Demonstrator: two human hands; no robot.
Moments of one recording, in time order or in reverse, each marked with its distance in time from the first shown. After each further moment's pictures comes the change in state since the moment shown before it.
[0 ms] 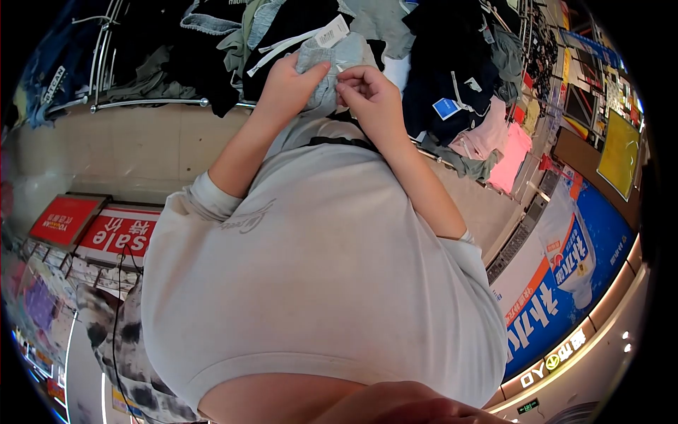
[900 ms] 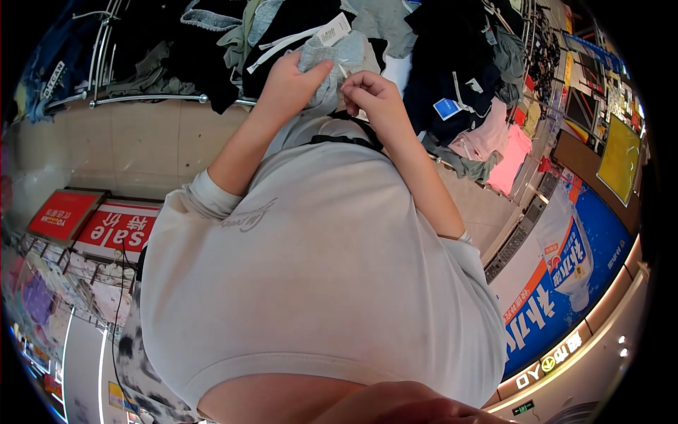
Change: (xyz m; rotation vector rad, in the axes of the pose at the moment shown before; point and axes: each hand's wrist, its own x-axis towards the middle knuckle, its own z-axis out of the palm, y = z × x) left_hand -0.001 0.003 0.002 0.031 -0.019 0.023; right_hand 0.003 0.009 -0.020 0.202 -0.175 0.246
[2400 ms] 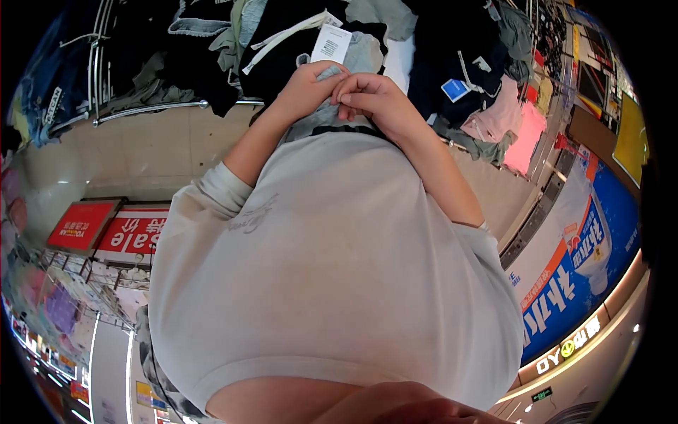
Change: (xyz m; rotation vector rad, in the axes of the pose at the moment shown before) left_hand 0.017 -0.045 0.015 0.128 -0.335 -0.019; right_hand -0.007 0.000 -0.018 0.195 -0.245 0.183
